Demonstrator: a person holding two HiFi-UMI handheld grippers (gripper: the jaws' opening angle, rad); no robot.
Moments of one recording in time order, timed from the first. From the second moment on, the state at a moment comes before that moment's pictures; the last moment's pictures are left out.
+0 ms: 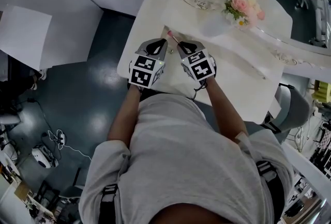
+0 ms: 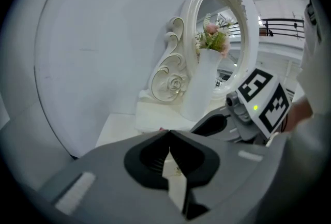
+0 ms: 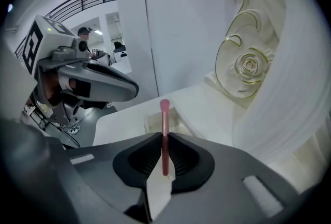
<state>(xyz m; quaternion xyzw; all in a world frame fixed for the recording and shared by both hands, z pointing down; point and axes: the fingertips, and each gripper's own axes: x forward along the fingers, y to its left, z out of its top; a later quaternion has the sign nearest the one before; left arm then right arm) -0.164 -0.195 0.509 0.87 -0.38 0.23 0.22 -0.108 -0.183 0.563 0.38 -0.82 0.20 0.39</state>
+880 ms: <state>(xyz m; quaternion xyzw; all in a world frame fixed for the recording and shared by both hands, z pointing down) -0.189 -0.239 0.540 0.87 -0.36 0.25 0.25 -0.125 -0.219 0.614 0.36 -0.78 0.19 0.47</state>
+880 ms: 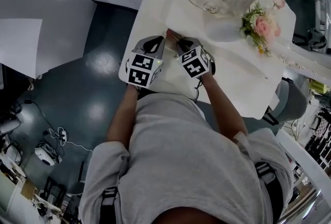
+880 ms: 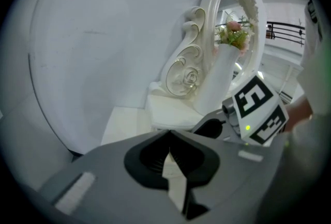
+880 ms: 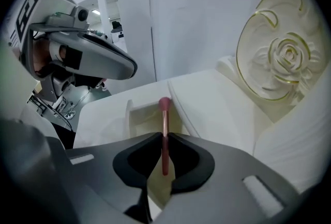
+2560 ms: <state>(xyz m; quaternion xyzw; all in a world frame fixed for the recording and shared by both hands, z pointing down) -0.168 -0.198 0.527 0.88 -0.34 0.27 0.21 -0.116 -0.201 0.584 0.41 -0.80 0.22 0.38</state>
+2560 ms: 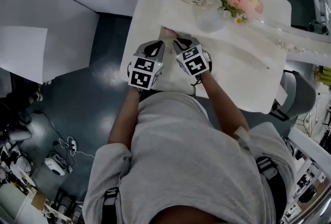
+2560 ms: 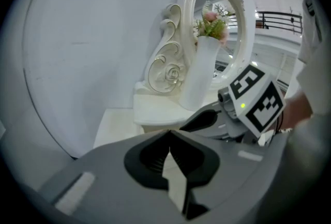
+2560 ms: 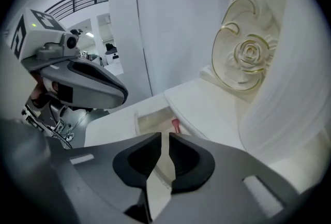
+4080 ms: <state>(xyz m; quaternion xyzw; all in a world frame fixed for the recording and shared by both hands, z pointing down) 0.033 -0.066 0.548 0.92 -0.07 0.35 0.14 0.066 -0.052 0.562 0.61 -0.69 0.33 0.20</state>
